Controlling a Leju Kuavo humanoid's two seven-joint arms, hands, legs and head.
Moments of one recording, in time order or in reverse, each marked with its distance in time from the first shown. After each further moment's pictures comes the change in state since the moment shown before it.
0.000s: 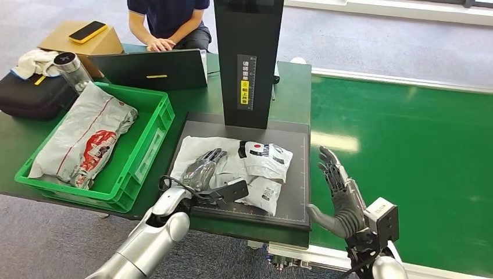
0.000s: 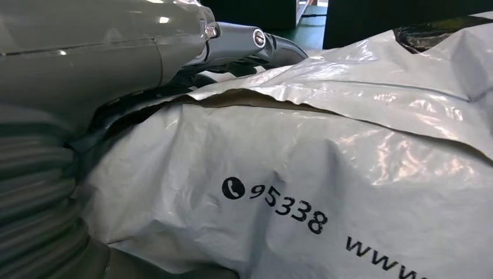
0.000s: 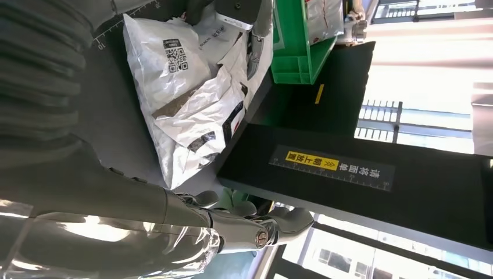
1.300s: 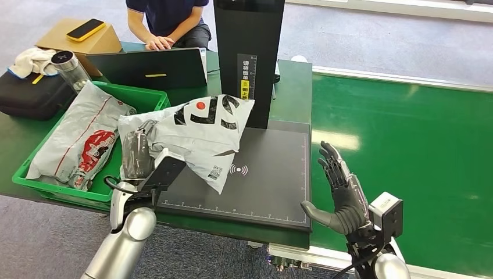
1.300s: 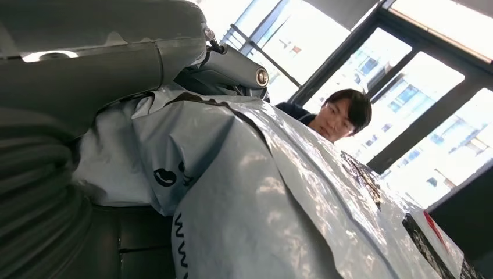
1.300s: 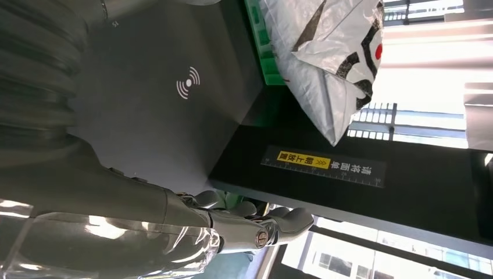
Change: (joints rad) left arm 0.162 0.004 0.260 -0.426 0.188 0.489 -0.305; right arm -0.018 0.004 0.008 -0.027 -0.044 0.002 0.044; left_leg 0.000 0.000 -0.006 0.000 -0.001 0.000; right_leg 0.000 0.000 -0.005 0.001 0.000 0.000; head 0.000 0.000
